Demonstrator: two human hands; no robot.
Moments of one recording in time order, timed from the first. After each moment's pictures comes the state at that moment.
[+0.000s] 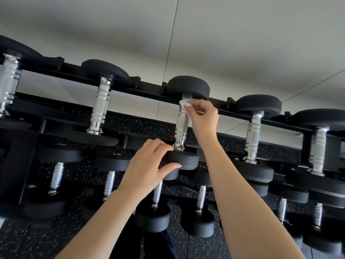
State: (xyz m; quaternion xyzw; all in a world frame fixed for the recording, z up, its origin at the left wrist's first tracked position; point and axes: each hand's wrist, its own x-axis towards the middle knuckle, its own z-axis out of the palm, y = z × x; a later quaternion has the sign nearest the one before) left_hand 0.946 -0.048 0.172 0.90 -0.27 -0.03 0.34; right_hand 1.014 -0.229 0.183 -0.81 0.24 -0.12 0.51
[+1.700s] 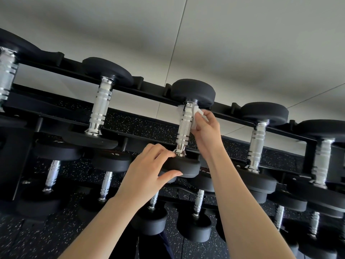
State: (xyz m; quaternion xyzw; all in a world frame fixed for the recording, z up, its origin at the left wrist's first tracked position) left_hand 0.948 -0.048 0.170 0.90 -0.27 -0.04 0.33; right_hand 1.006 -0.238 0.170 -0.57 0.30 0.00 0.77
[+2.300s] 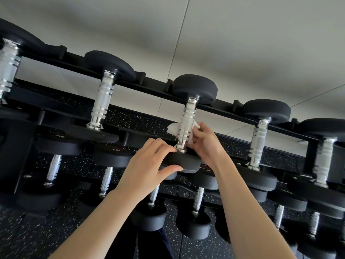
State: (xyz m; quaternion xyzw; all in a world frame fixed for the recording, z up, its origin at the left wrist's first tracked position) left_hand 0.946 -0.048 0.171 0.90 -0.26 -0.05 0.34; right_hand 0.979 -0.242 0.162 -0.53 0.28 0.15 0.79
